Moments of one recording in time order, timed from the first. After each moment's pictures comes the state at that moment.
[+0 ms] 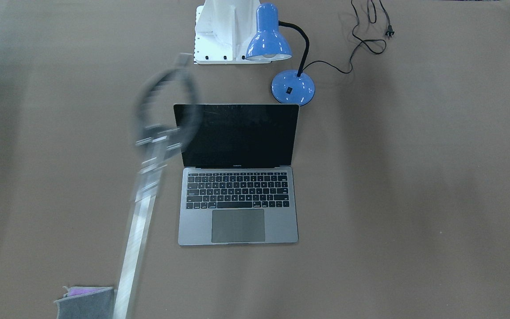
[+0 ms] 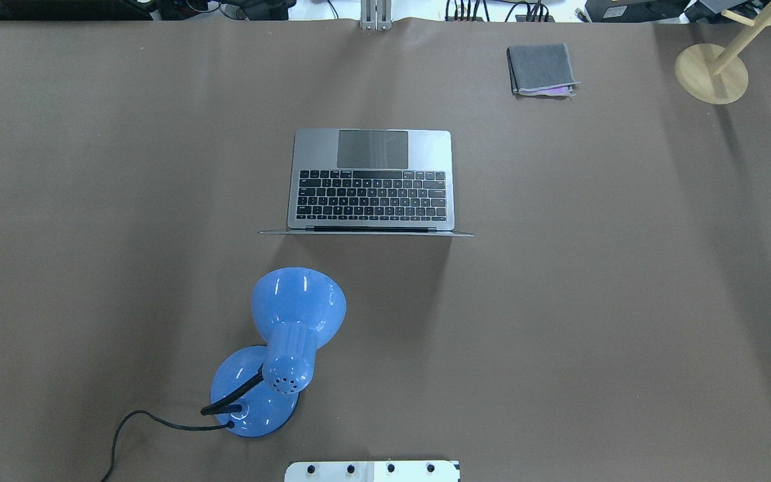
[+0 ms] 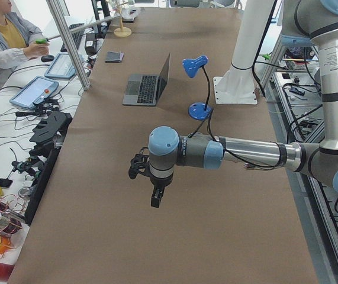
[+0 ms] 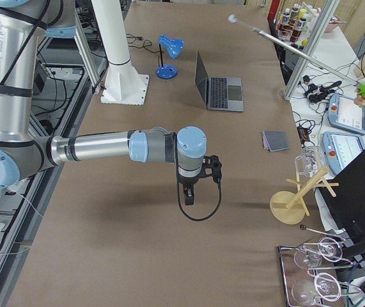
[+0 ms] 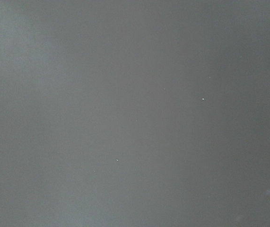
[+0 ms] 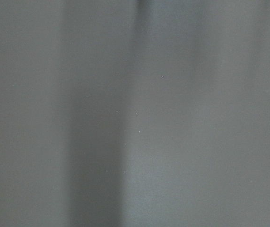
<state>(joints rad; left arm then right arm) -1.58 -1.37 -1.86 -1.58 -2.28 0.13 1.54 -1.75 1.90 -1.72 2.38 -0.13</state>
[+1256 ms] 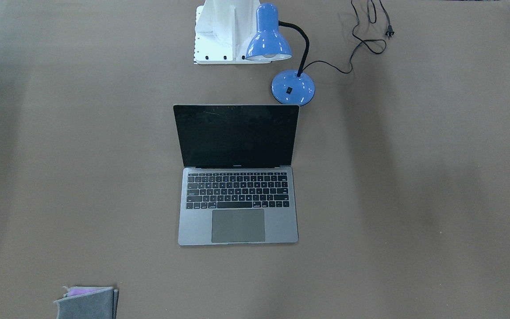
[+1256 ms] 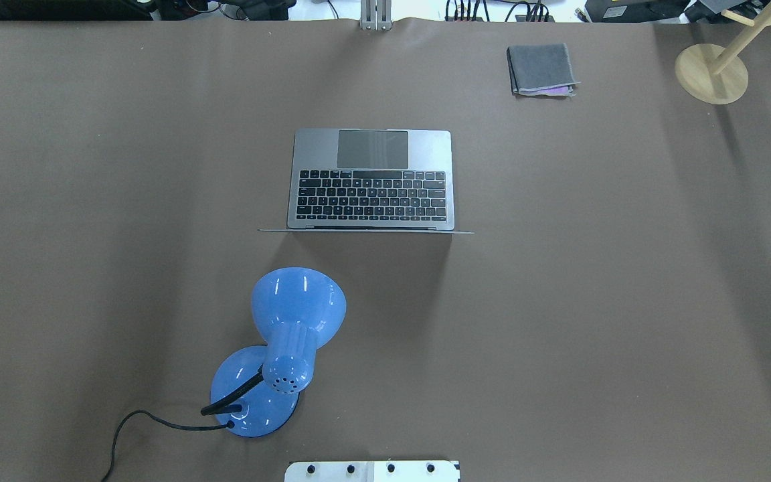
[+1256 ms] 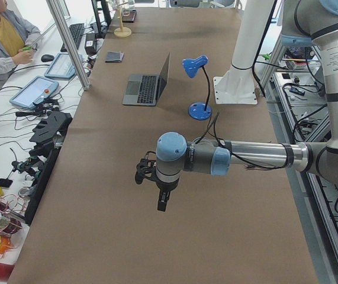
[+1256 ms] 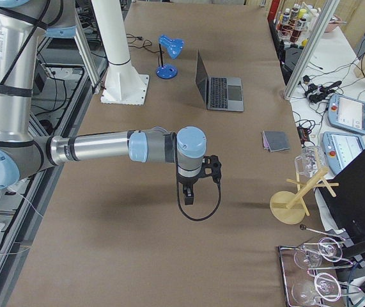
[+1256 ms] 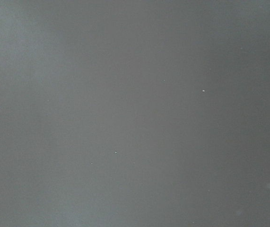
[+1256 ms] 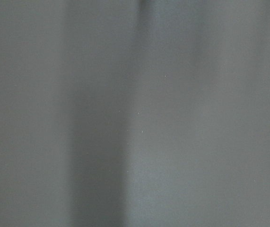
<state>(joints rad) -1.57 -1.32 -1.86 -1.65 -2.30 0.08 1.54 -1.75 1.90 -1.72 2.39 -0.13</state>
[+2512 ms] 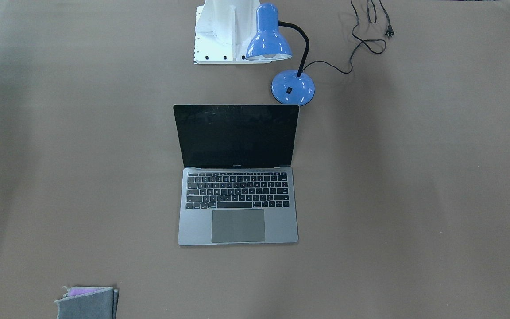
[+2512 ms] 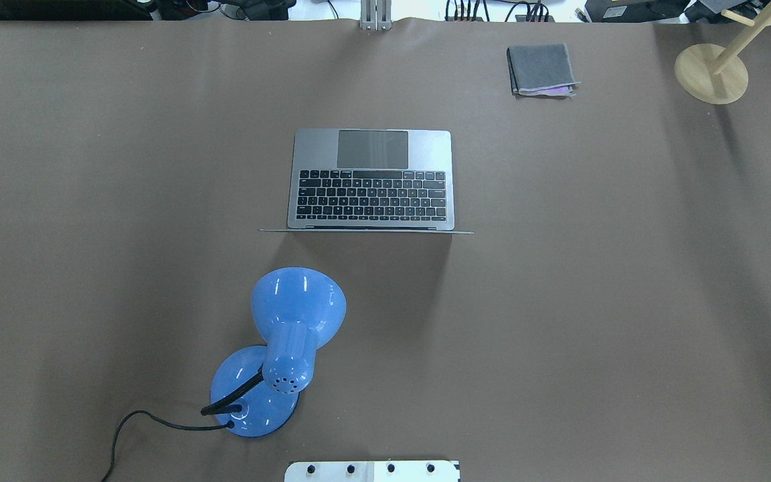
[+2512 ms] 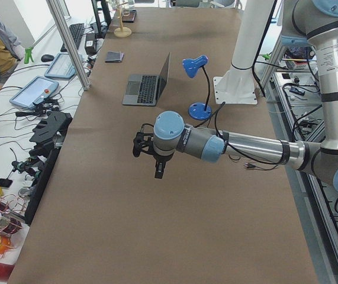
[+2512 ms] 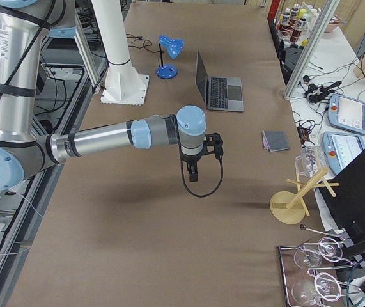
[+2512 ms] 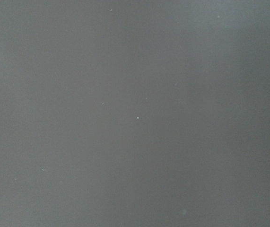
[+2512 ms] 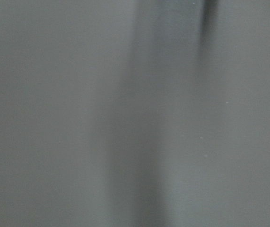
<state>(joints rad) -1.46 -1.35 -1.97 -1.83 -2.49 -0.32 1.43 -1.75 2.05 -1.63 2.47 0.13</state>
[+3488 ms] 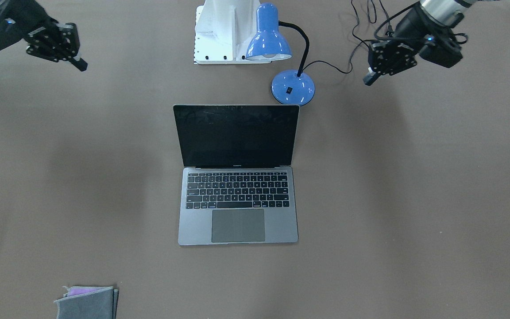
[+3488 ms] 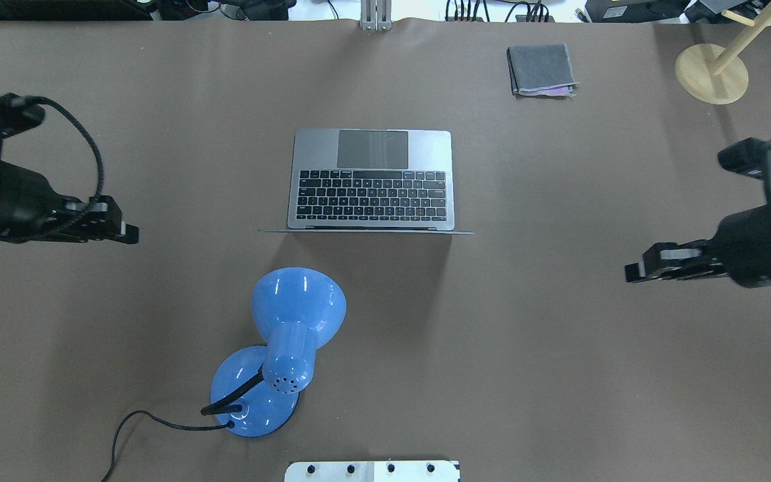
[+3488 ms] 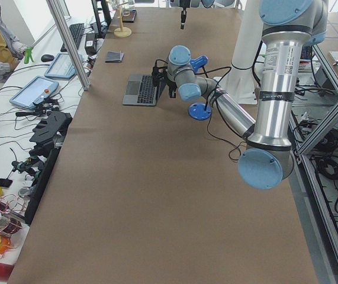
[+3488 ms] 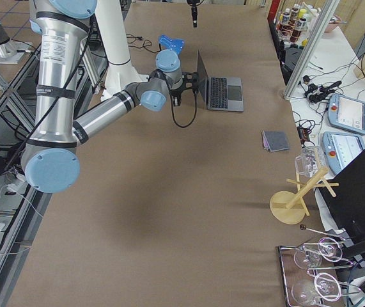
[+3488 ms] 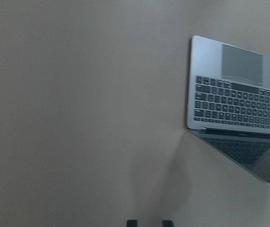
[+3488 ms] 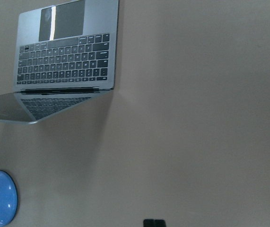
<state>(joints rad) -0.81 -1.65 -2.19 -1.98 -2.16 -1.26 0.76 -1.67 2.29 -1.07 2.17 1.23</state>
